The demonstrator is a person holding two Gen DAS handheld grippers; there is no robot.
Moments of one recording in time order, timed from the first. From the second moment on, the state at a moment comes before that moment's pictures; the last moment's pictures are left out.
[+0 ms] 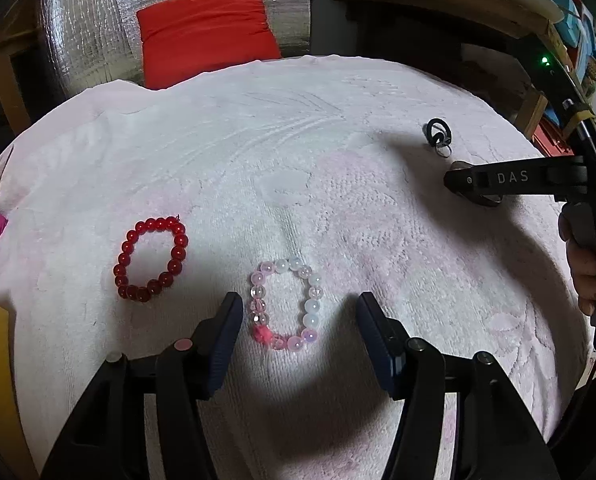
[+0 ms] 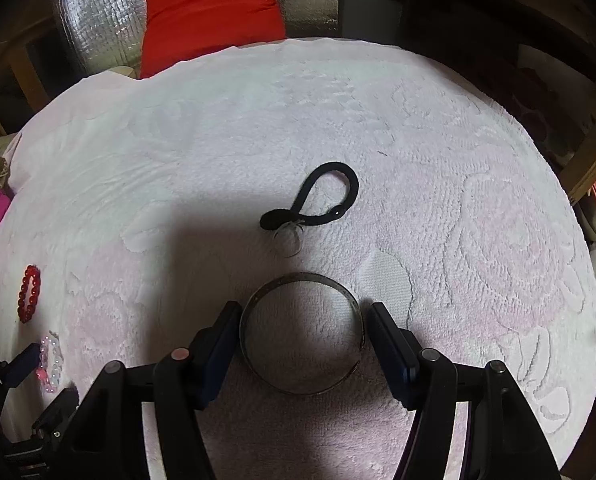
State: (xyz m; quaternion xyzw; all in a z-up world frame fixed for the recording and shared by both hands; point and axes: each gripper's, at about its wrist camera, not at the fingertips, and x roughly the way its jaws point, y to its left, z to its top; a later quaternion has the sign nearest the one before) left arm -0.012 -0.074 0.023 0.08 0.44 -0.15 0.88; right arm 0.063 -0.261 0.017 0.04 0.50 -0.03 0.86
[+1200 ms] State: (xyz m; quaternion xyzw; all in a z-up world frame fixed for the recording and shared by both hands) left arm -0.002 -0.060 0.022 0.04 0.44 -0.16 0.88; right arm 0.057 -0.260 0.019 0.03 0.49 -0.02 0.87
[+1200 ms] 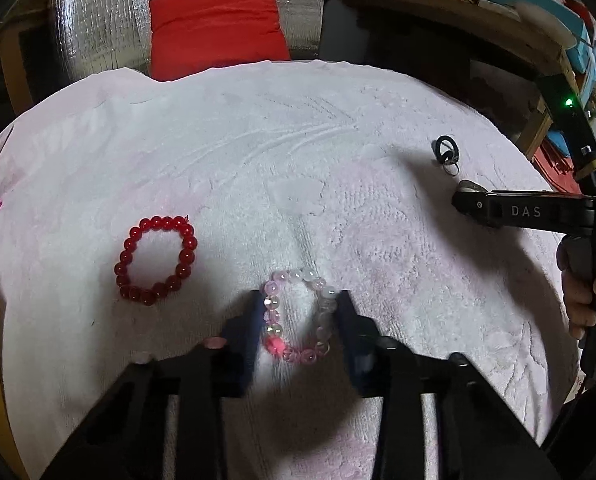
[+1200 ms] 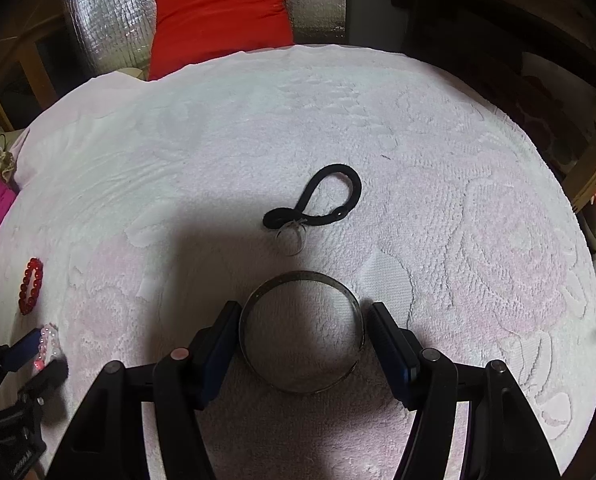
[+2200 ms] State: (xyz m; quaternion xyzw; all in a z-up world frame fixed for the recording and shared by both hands) left arm -0.026 -0.015 0.063 0.00 0.40 -0.15 0.91; right arm 0.055 -0.199 0.049 0.06 0.46 0.02 0.89
